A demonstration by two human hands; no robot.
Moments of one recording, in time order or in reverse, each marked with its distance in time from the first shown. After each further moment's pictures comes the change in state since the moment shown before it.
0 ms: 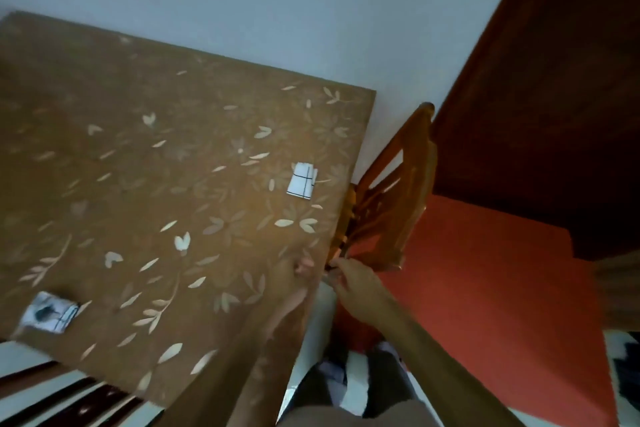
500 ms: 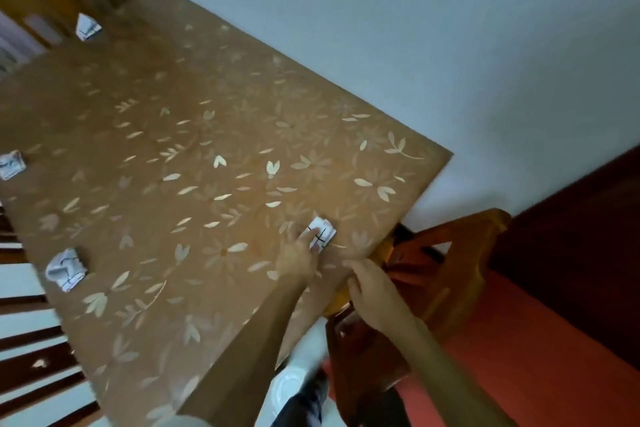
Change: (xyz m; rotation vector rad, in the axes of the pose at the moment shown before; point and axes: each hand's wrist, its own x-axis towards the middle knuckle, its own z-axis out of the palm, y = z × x) left_hand 0.175 0.077 0.019 0.512 0.440 -0.252; right_hand 0.183 0.050 -0.128 -0.082 -0.172 -0.328
